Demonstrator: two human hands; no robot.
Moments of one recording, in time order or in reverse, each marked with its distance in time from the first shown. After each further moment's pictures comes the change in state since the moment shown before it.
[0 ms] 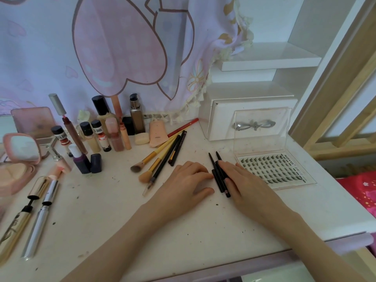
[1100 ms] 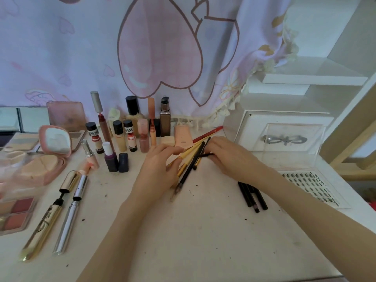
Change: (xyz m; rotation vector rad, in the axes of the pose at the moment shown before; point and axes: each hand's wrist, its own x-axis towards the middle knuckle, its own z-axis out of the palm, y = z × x) left_hand -0.030 -0.067 -0.047 -0.151 0.484 -0.369; right_hand 0.119 -0.029 0.007 -0.146 0.138 -0.445
